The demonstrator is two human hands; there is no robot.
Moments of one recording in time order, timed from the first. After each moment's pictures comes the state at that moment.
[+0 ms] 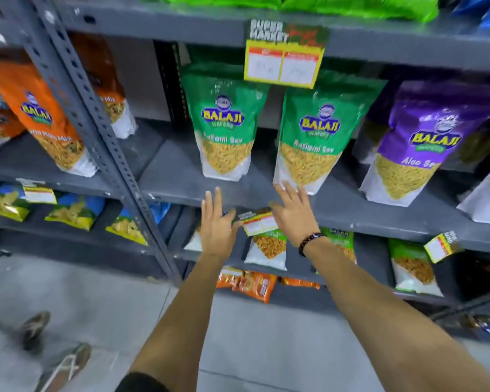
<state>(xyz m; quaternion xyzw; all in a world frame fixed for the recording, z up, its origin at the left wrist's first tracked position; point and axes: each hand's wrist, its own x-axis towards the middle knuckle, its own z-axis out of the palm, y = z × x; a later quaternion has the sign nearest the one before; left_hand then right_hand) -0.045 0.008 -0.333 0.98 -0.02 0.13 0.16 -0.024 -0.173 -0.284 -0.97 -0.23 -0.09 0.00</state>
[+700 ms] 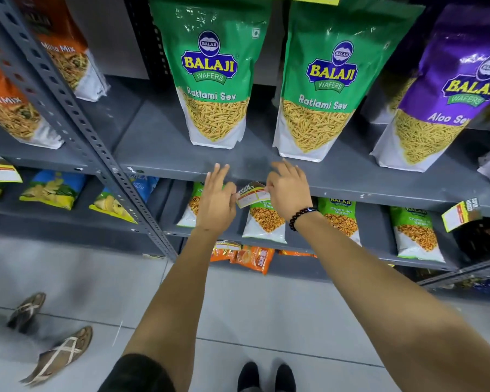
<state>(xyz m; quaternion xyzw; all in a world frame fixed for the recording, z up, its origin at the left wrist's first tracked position) -0.016 0.013 -0.368 0.95 -0.10 0.16 0.23 0.003 -0.162 -0.325 -0.98 -0.15 -0.07 0.11</state>
